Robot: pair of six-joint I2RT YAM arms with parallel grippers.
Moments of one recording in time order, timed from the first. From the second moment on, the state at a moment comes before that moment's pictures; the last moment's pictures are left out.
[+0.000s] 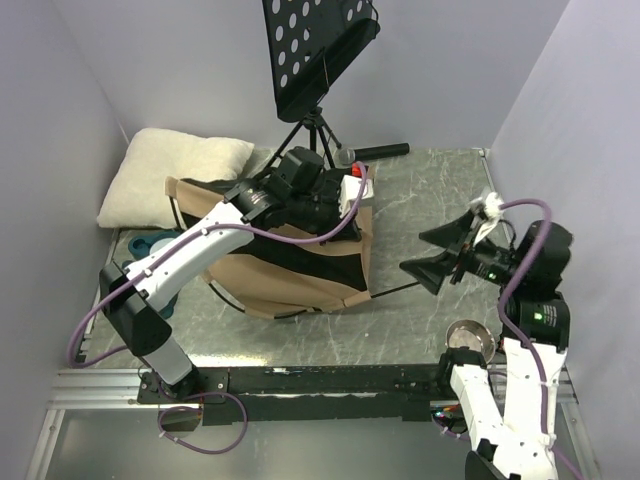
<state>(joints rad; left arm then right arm) -0.81 1.63 1.69 -0.64 0.63 0.35 -0.18 0.67 1.05 -0.71 -1.15 -0.03</state>
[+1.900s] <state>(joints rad) -0.61 1.42 1.34 0.07 0.85 -0.47 -0.17 0.81 1.32 0.06 -0.78 0.66</state>
